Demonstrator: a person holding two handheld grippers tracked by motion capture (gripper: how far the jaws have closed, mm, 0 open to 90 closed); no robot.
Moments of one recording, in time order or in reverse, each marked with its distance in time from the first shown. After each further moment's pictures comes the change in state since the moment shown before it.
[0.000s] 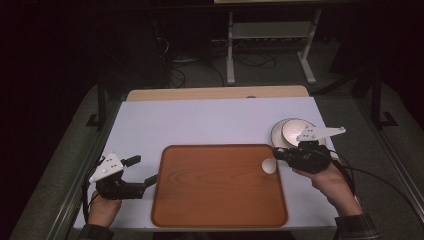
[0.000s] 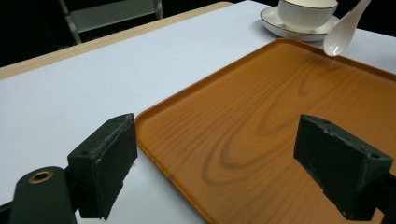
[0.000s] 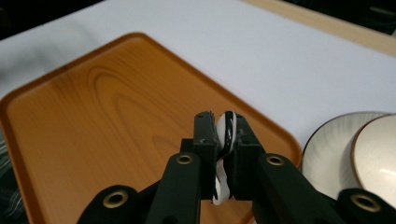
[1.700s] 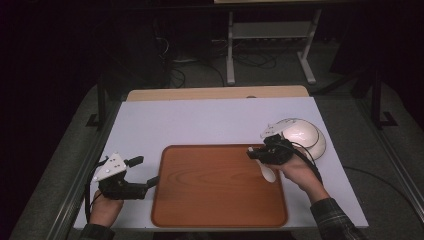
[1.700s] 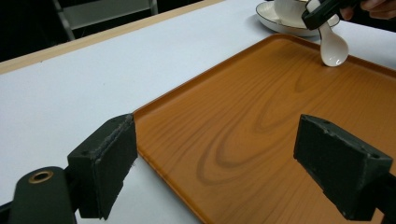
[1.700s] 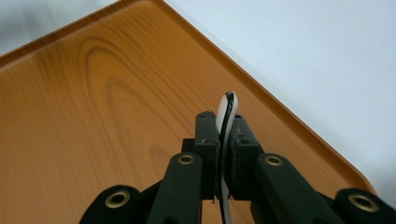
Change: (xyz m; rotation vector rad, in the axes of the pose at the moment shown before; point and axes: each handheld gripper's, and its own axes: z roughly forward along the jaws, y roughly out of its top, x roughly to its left) left arm -0.002 0.000 0.005 0.015 -0.017 0.008; right arm -0.003 0.013 0.089 0.134 0.108 -0.062
